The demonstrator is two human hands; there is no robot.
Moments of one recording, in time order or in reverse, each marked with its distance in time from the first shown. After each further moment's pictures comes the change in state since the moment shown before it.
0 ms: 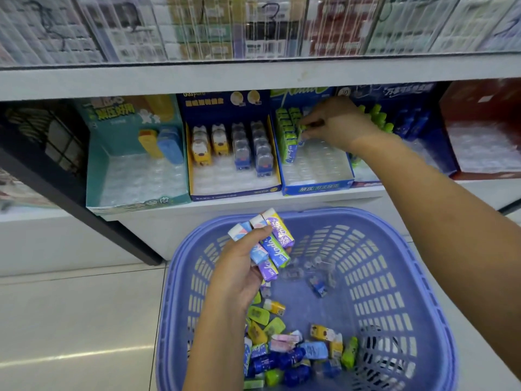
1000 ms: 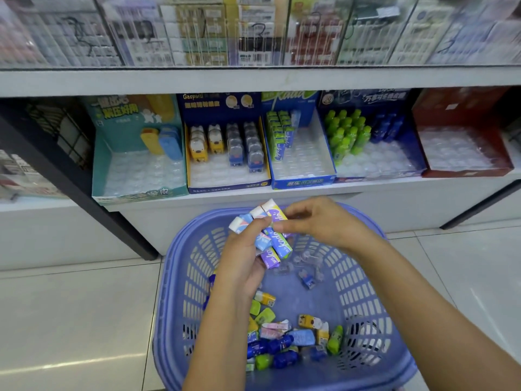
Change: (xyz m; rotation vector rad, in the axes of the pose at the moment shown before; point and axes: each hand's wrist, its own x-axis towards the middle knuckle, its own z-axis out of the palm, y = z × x) left_hand -0.019 -0.013 0.018 0.090 0.015 0.096; right_hand -0.155 -0.054 0.050 0.779 -0.340 0.288
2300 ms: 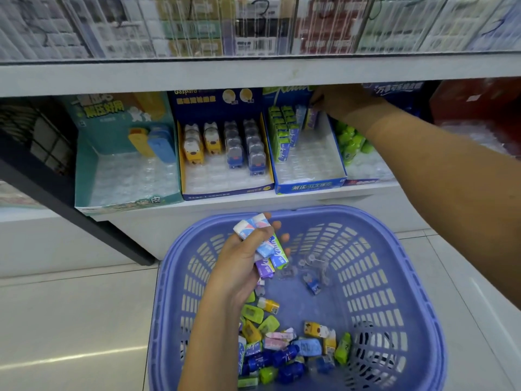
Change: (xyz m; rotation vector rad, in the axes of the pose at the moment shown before) left_hand 0.022 0.006 -0.014 0.022 -0.098 -0.069; right_hand 0.167 -0.053 -0.144 -0.885 0.385 -0.108
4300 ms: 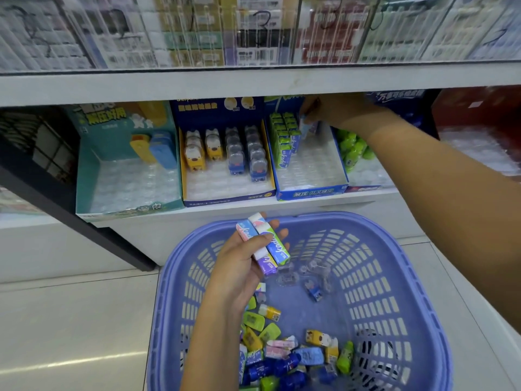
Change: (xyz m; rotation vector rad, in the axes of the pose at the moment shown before) left_hand 0.001 0.005 0.000 -0.120 -0.036 0.019; right_hand -0.003 -0.004 0.001 0.254 -0.061 -0.089
